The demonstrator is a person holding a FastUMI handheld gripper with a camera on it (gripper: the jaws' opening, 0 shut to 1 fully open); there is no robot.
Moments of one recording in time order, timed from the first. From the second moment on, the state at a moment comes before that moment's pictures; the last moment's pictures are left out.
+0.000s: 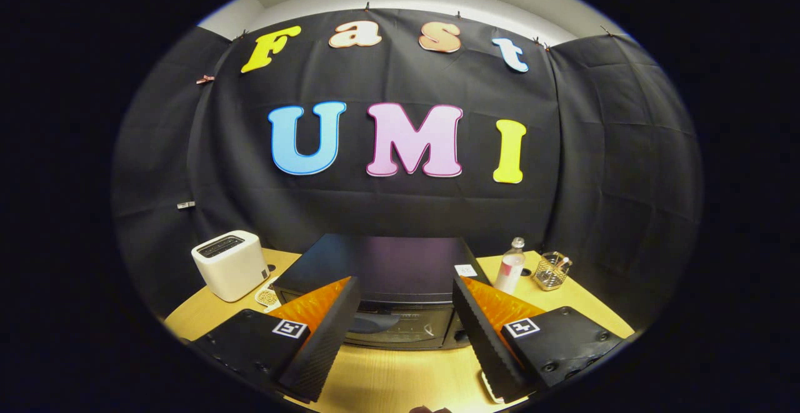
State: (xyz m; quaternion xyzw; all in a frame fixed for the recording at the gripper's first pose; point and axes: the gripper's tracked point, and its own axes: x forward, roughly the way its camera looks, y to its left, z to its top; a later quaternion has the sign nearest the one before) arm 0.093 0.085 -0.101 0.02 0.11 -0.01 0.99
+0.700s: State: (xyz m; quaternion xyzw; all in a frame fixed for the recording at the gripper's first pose) arm 0.142 0.136 -0.181 0.04 0.19 -0.01 0.98
